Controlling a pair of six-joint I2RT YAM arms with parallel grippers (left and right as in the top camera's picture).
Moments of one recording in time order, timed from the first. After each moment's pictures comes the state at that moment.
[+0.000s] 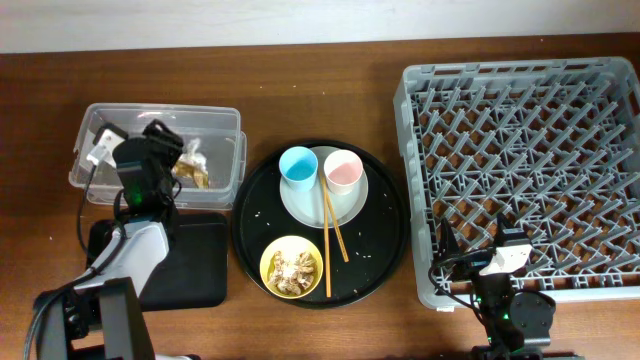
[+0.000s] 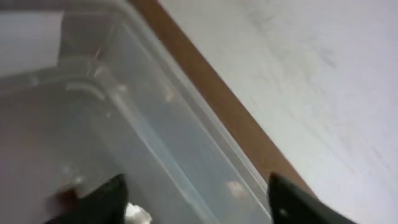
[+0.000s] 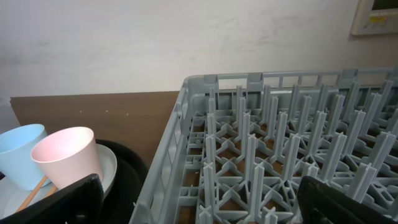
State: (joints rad) left arm 0.12 1.60 0.74 0.47 -0.17 -0.77; right arm -0.01 0.01 0.01 -0.06 -0.11 0.08
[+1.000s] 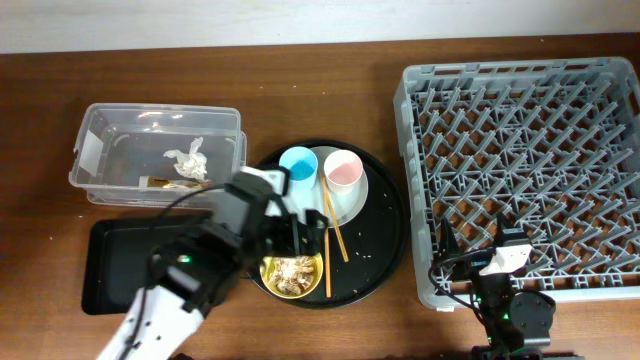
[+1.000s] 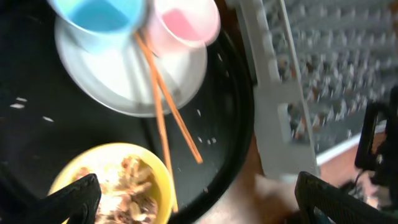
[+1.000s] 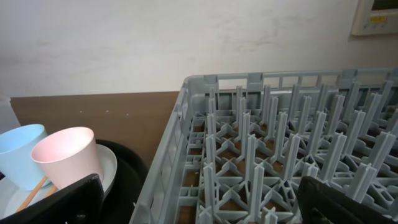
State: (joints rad) left arm -0.57 1.12 0.97 -0.71 0.18 -0.54; right arm -0.01 0.01 0.01 -0.06 -0.11 0.08
